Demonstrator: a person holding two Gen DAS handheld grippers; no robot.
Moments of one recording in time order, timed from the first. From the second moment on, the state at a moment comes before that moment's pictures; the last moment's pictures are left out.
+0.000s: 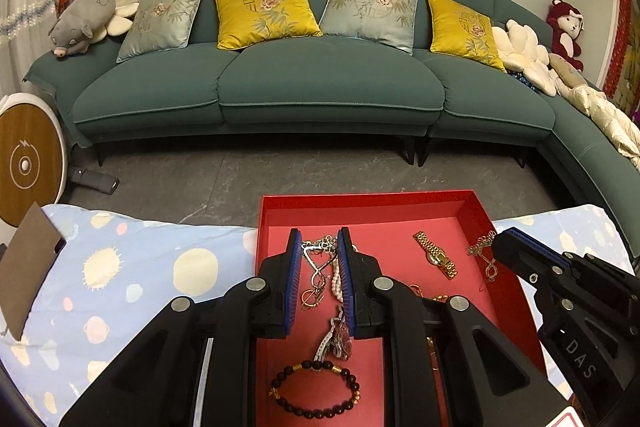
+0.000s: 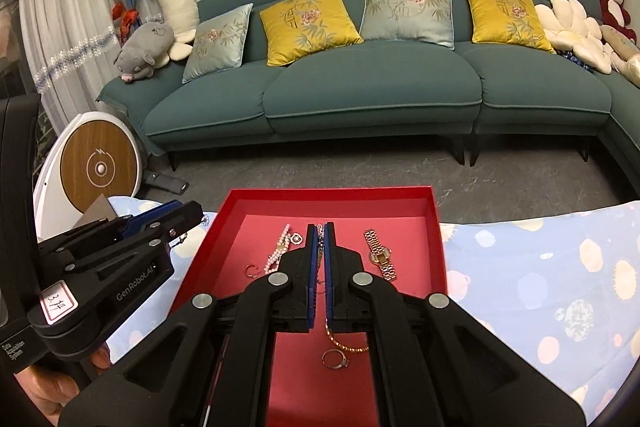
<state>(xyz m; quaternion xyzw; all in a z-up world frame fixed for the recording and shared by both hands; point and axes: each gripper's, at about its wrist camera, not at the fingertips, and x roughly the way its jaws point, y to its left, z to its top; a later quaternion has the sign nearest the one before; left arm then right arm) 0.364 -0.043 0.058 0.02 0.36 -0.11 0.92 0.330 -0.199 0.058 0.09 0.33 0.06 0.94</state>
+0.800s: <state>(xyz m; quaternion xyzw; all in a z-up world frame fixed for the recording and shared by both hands) 0.400 -0.035 0.025 -0.01 0.40 -0.10 0.91 0.371 -0.187 0.018 0.11 0.35 0.07 0.93</state>
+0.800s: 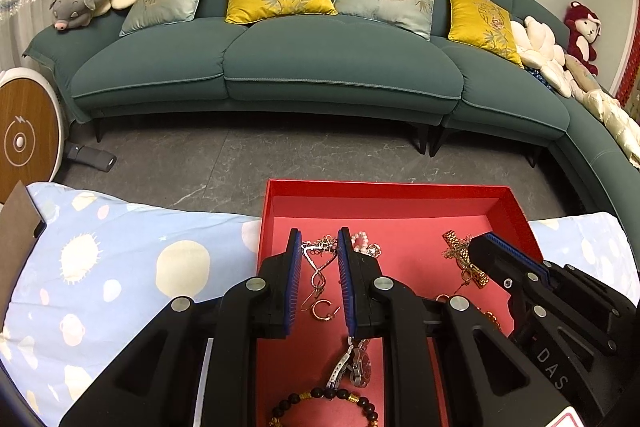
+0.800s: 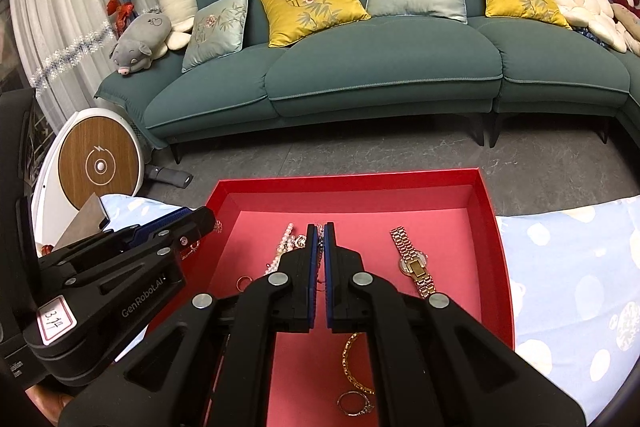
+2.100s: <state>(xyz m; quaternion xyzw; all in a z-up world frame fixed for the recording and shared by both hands) 0.363 -0.031 0.066 0.02 0.39 -0.07 0.92 0.332 -0.171 0.064 0.06 0.34 0.05 0.94</state>
